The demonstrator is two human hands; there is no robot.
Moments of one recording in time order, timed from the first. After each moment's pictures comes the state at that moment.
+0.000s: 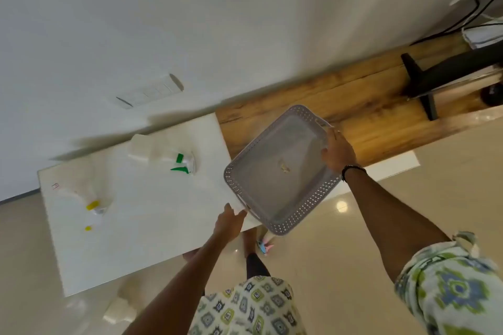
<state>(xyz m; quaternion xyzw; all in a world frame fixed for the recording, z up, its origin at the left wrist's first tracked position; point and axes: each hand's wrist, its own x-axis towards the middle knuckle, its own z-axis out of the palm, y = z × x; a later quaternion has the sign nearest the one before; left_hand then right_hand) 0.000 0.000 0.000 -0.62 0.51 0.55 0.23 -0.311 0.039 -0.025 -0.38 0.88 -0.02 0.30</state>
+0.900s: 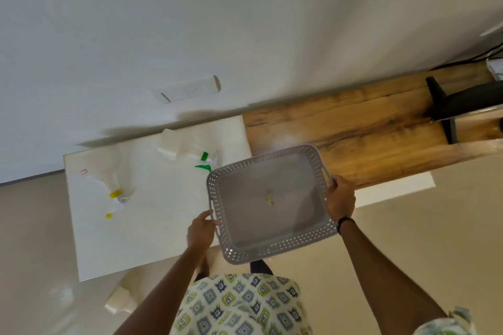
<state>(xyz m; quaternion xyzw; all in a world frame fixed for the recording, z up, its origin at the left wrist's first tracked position) 0.116 -0.037 0.003 -0.72 0.45 0.52 0.10 -0.190 0.065 -0.019 -0.18 0.94 -0.17 0.23</state>
